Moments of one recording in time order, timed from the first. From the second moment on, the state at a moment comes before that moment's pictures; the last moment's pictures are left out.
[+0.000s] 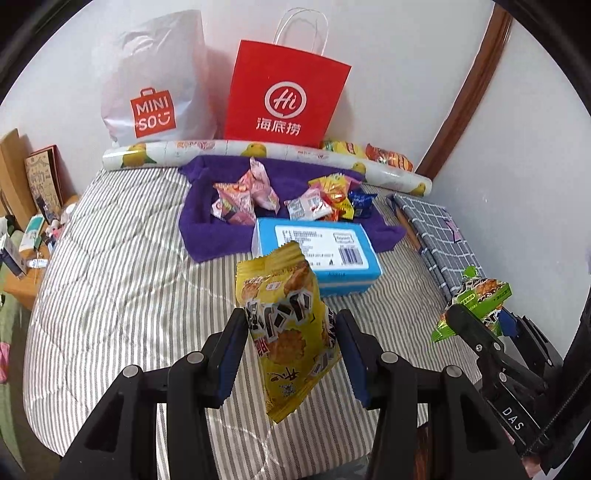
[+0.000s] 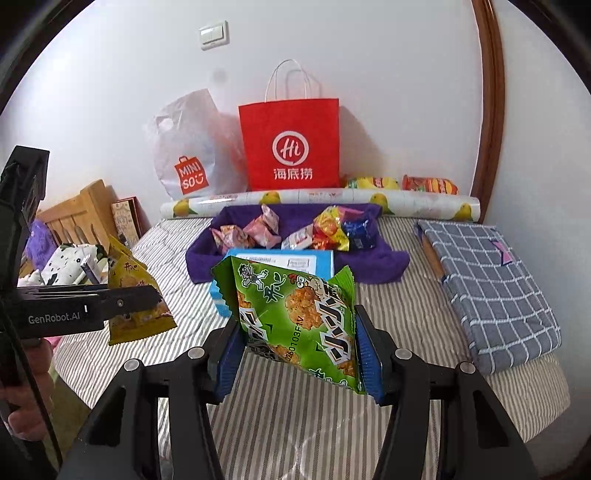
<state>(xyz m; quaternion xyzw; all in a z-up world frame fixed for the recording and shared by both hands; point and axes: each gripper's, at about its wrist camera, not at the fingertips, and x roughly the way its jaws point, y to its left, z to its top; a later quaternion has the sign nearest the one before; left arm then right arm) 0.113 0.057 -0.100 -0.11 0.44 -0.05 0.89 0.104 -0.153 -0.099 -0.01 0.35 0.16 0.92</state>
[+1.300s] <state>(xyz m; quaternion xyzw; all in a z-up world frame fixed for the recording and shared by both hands) 0.166 0.070 -0.080 -0.11 0.45 -0.06 0.89 0.208 -0.138 0.011 -0.03 0.35 0.18 0.92</state>
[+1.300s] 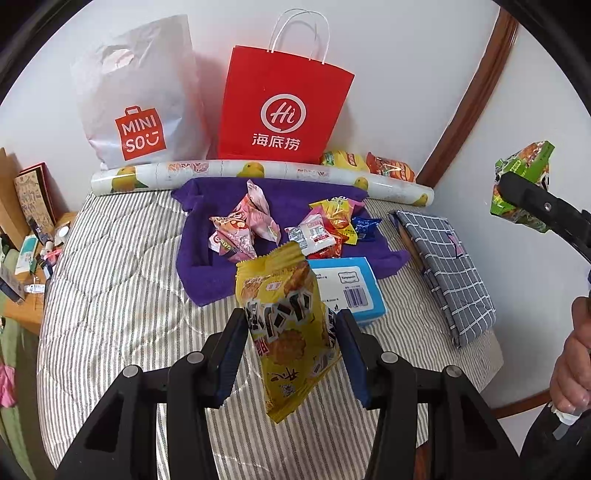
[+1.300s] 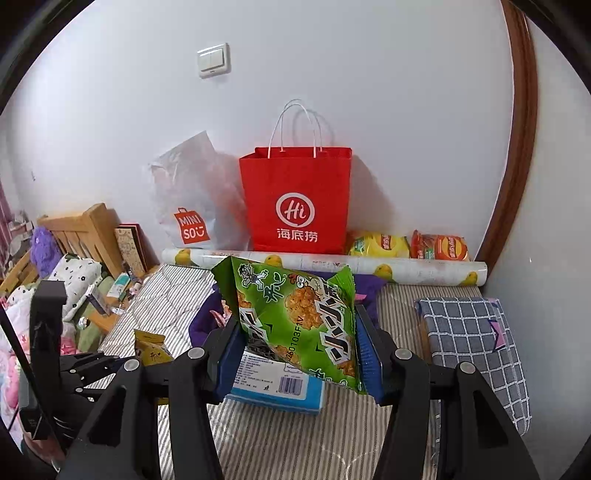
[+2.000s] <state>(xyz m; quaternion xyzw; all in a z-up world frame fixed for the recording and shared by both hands) 0.222 0.084 -0.085 -0.12 0.44 -0.04 0.89 0.246 -0.142 -0.026 -0.03 0.32 0.17 0.93</state>
